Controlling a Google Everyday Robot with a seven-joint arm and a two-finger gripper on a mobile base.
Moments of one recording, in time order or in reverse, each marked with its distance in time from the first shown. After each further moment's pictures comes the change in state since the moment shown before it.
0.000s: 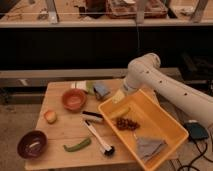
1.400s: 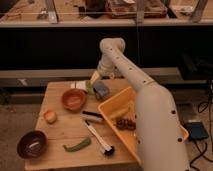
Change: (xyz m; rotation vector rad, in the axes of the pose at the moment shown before) arm 0.165 -0.002 0.095 0.131 -0.126 0.207
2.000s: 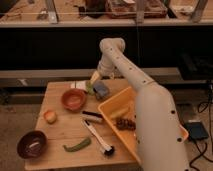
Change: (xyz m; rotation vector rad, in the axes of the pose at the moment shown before) arm 0.001 0.001 0.002 0.008 -0.010 0.016
